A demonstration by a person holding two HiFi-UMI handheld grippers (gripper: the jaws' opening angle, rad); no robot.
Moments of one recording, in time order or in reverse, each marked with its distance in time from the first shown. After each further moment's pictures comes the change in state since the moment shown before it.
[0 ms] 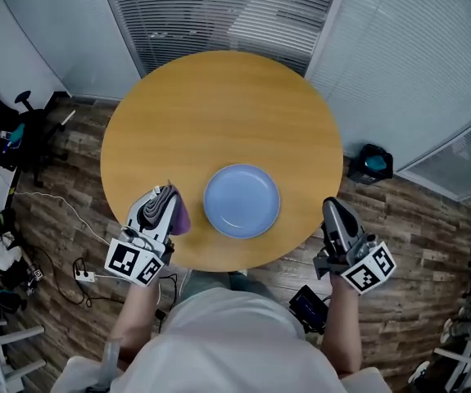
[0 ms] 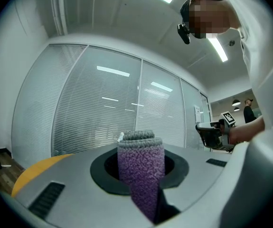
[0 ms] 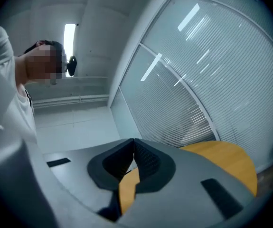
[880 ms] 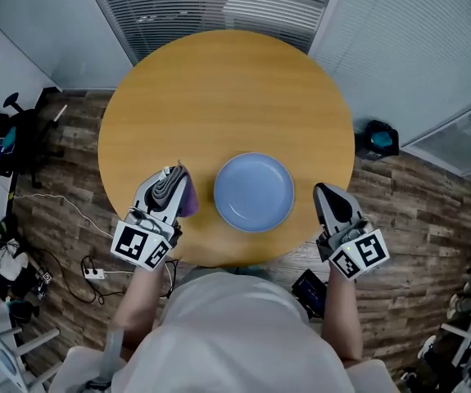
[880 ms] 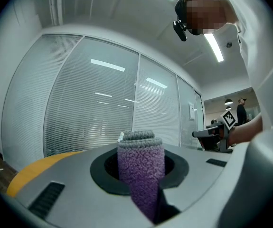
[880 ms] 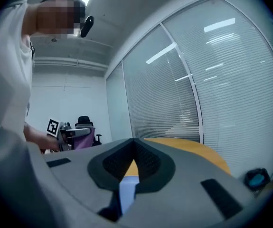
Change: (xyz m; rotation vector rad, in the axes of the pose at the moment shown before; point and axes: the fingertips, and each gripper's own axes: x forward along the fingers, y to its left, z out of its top) left arm 0.043 0.046 -0.019 0.011 0.049 -0.093; right arm 0.056 -0.014 -0.070 -0.277 0.235 -0.153
